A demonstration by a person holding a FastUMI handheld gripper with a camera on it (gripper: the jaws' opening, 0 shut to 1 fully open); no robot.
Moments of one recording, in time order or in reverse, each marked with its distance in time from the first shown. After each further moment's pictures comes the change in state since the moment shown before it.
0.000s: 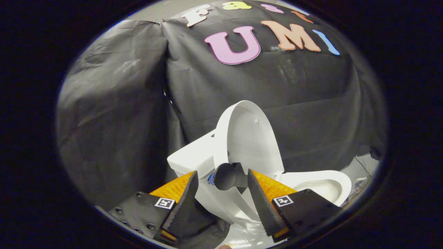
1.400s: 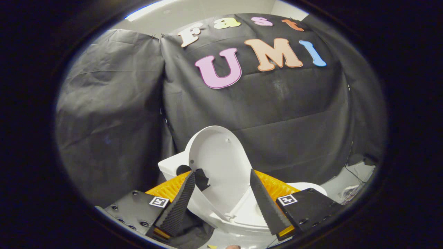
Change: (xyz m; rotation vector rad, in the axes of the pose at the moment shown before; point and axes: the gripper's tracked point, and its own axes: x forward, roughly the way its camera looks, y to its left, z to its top) arm -0.084 -0.096 0.033 -0.017 -0.159 -0.047
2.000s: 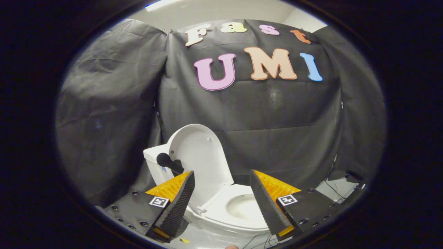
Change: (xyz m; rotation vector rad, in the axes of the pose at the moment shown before) arm -0.043 -0.053 0.000 -0.142 -0.012 -0.069
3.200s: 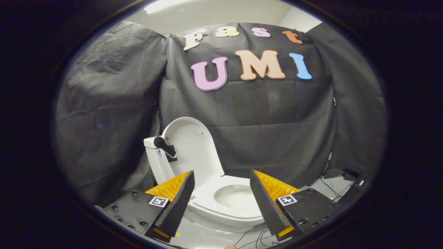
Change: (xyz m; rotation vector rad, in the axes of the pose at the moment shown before) arm -0.072 -0.056 -0.036 0.007 -0.020 0.008
